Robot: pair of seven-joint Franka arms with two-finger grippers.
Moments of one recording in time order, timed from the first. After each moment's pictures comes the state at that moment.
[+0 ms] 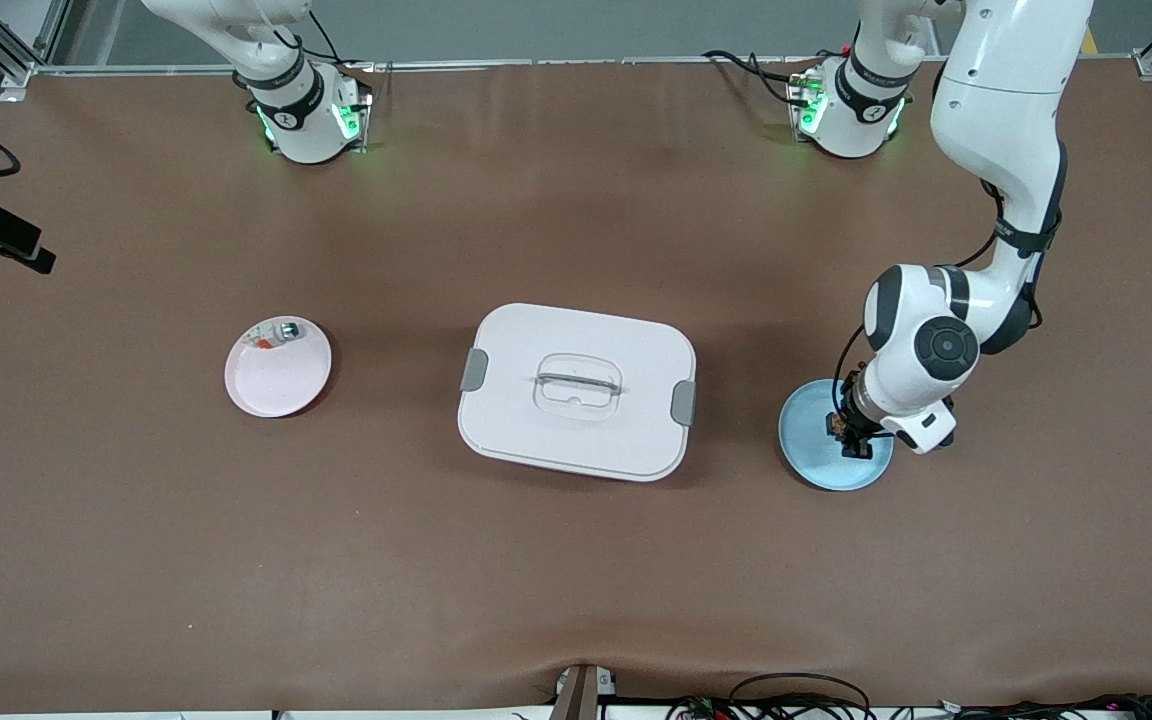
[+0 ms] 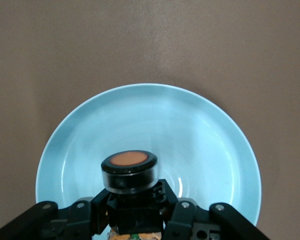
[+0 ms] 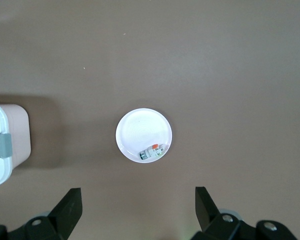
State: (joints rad) left arm -0.31 0.55 0.13 -1.95 -0.05 2.52 -1.61; right arm -0.05 0.08 0.01 -1.34 0.02 1.40 0.10
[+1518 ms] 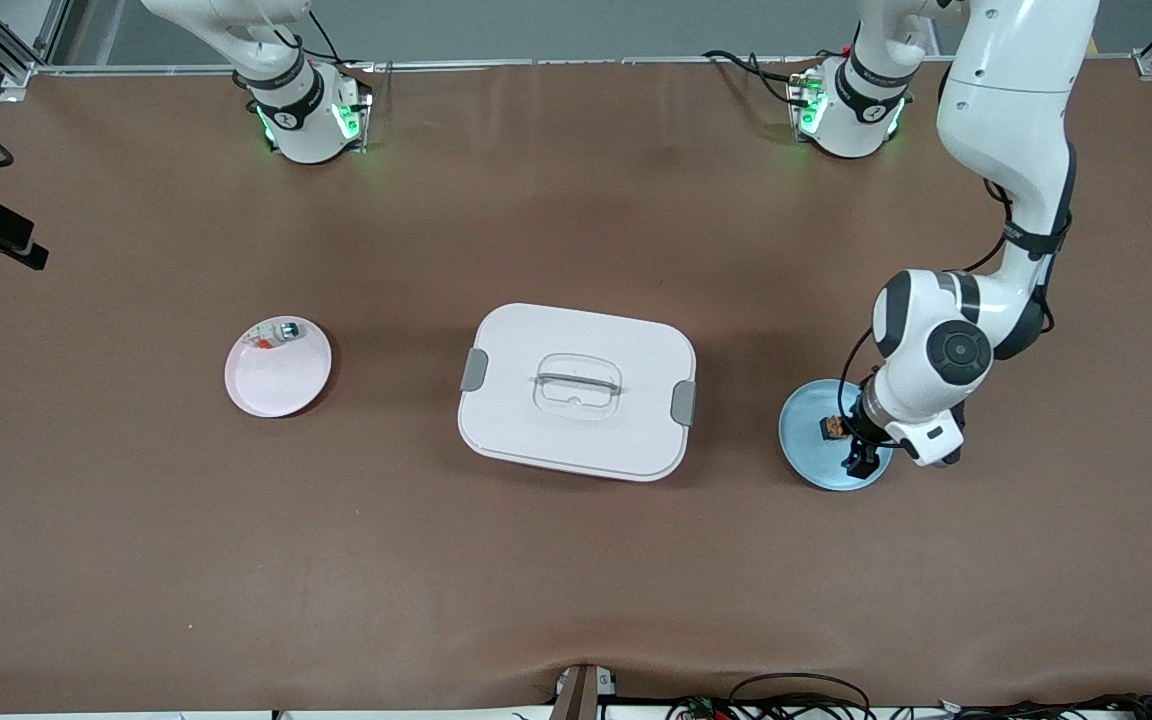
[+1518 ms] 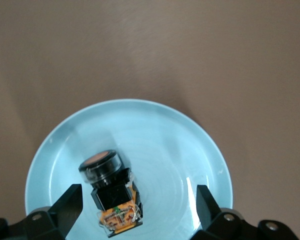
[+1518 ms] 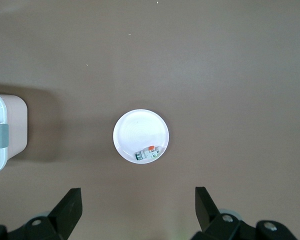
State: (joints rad) left arm -0.29 0.54 0.13 -1.92 -0.05 2.52 -1.32; right arm -0.04 0.08 -0.01 -1.33 0.02 1.39 0.00
